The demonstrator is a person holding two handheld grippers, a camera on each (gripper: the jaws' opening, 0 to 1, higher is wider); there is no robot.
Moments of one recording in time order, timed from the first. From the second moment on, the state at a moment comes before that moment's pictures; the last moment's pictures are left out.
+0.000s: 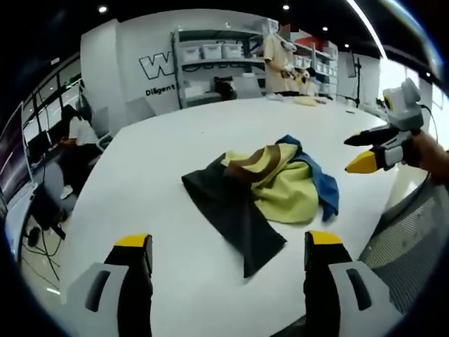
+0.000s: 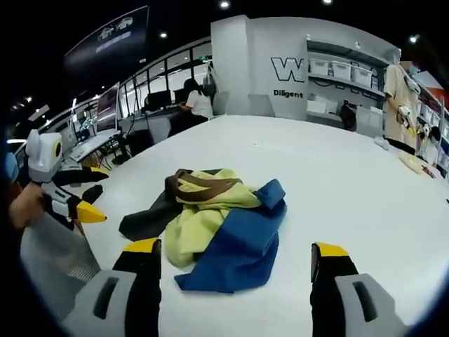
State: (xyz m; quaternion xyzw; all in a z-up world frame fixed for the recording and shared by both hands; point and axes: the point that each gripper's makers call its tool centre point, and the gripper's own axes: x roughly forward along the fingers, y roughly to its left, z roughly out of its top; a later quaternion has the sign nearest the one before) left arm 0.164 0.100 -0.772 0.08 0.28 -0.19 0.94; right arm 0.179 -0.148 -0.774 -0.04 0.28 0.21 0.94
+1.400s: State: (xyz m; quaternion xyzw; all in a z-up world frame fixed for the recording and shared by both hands) left arm 0.245 0.068 -0.792 0.05 0.33 -0.27 0.90; right arm 0.266 -0.147 -0.769 -0.03 0.28 0.23 0.93
